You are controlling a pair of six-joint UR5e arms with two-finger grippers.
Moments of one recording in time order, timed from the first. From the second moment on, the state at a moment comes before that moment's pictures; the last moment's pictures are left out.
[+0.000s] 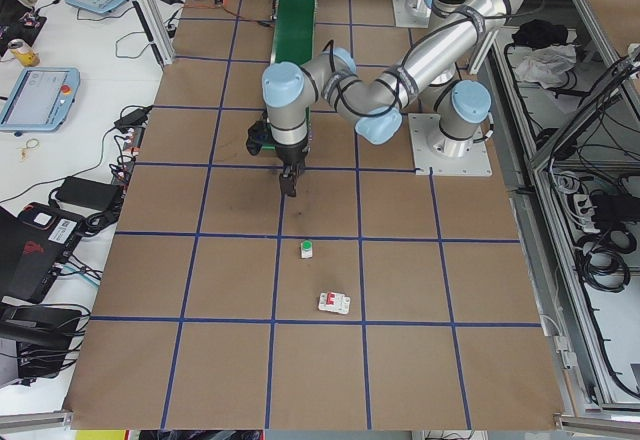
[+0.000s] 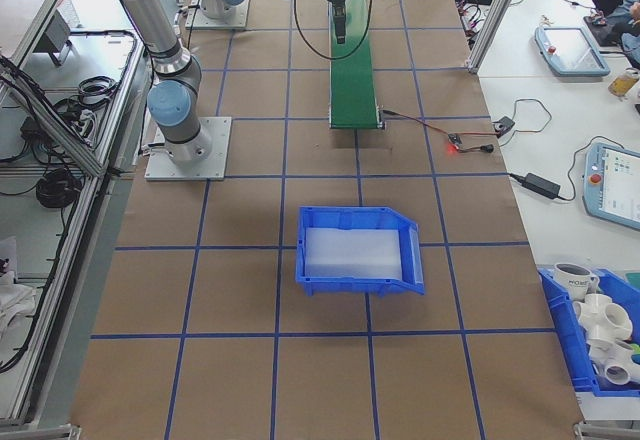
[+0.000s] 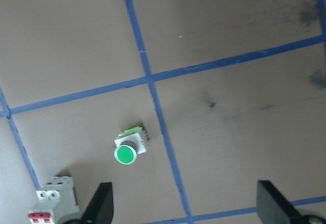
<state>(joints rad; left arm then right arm) -0.86 -1.77 -1.65 -1.25 1.69 0.93 1.60 -1.64 1.69 -1.74 -1.53 0.03</state>
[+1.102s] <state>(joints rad) -0.73 -2.06 -1.66 -1.02 1.70 1.06 1.60 -1.64 1.69 -1.74 -1.53 0.03</state>
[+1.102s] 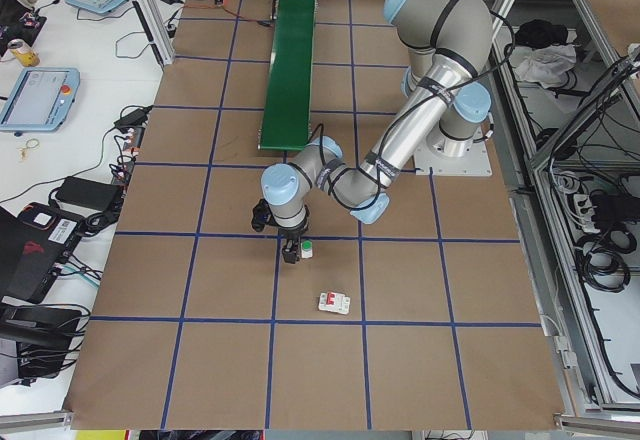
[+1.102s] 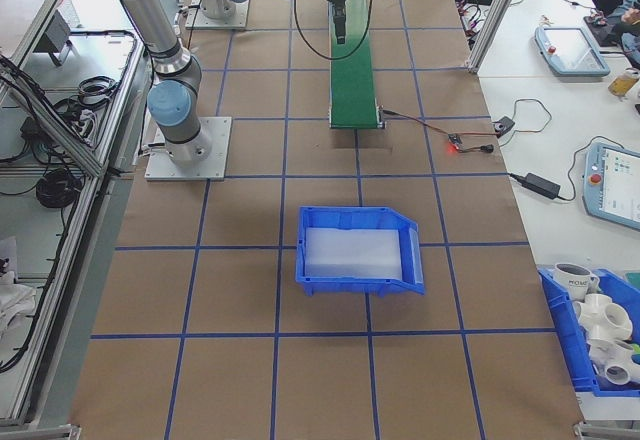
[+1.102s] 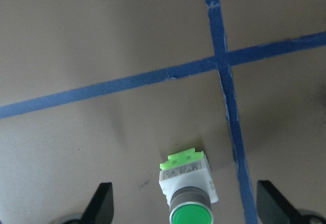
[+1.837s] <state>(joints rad) -0.73 -2.11 -1.66 -0.99 1.71 1.00 1.60 -1.64 1.69 -1.74 -1.53 0.03</state>
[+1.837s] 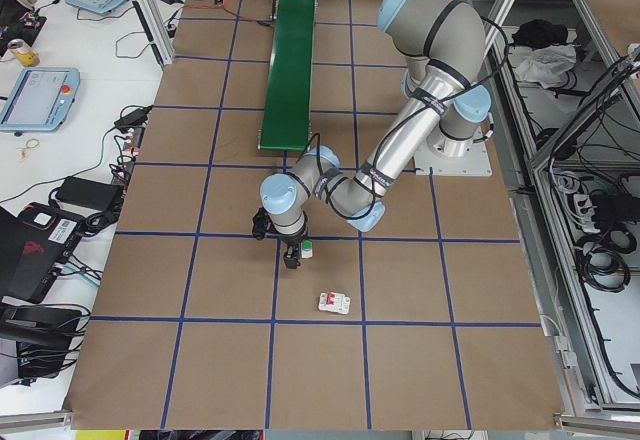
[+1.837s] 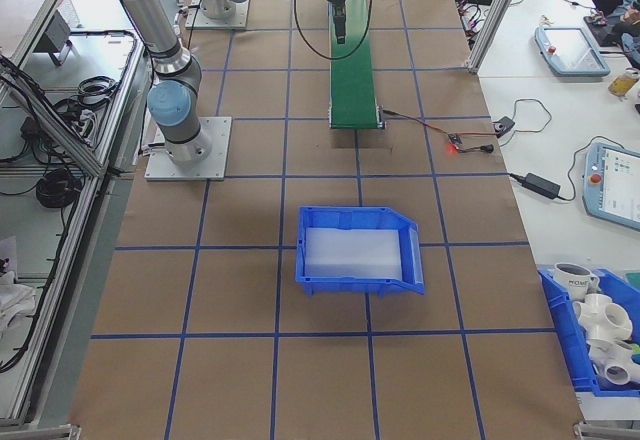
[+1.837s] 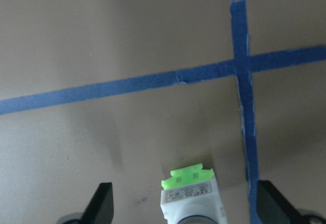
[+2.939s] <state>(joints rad) -0.73 -2.11 -1.66 -1.04 1.75 0.99 1.60 -1.64 1.69 -1.74 -1.54 0.03</state>
